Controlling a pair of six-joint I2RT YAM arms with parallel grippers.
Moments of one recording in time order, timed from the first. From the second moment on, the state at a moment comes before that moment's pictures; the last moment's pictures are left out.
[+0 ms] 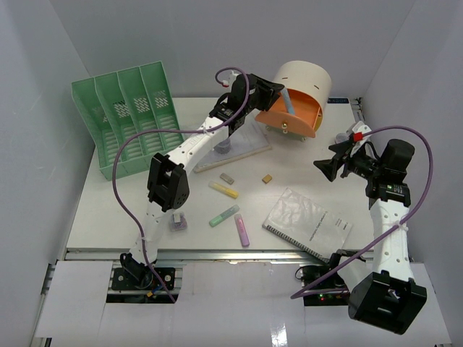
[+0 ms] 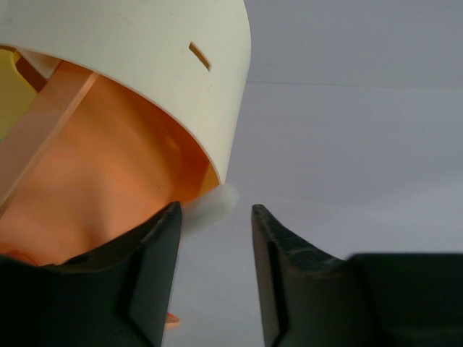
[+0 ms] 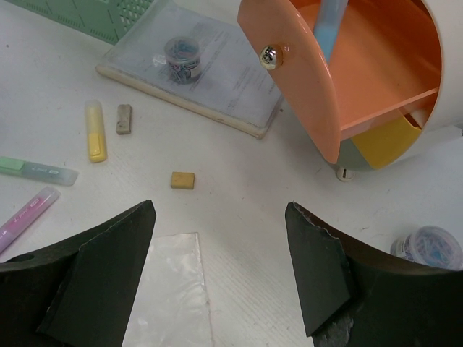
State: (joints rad) left arm -0.66 2.32 2.29 -0.17 -0.06 -1.43; right arm -0.27 0.95 0.83 -0.24 -1.05 -0.39
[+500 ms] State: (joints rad) left arm -0.65 2.23 2.30 -0.22 -0.03 -1.13; right arm -0.27 0.98 0.83 -0.36 -1.24 -0.55
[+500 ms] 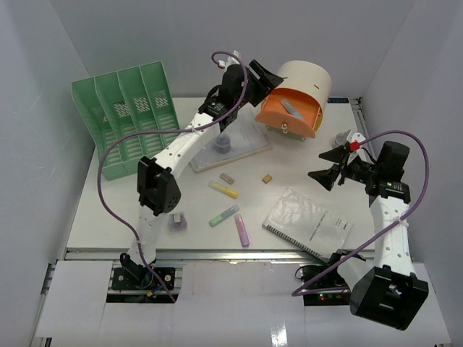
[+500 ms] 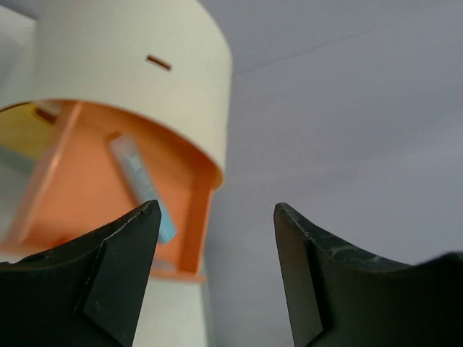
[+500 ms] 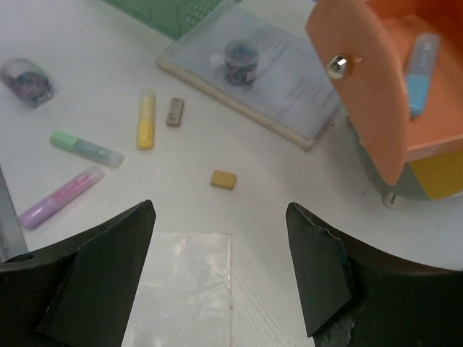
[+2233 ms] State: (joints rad) left arm -0.61 0.29 0.61 -0.47 -0.01 -0.52; right arm 0.83 2.06 1.50 -0.57 -0.19 -0.33
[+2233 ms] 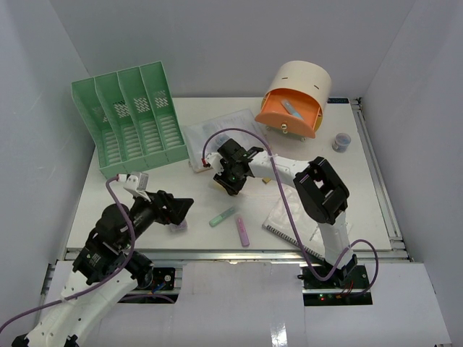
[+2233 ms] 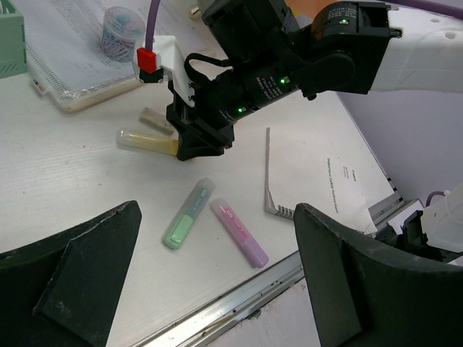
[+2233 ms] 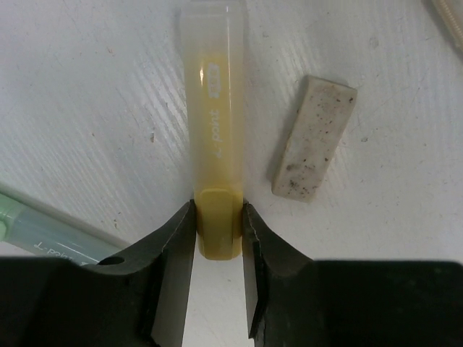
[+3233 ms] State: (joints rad) left arm -0.61 0.75 0.58 -0.32 0.28 -0.45; right arm 0.20 1.56 1.91 -0.86 -0.52 -0.77
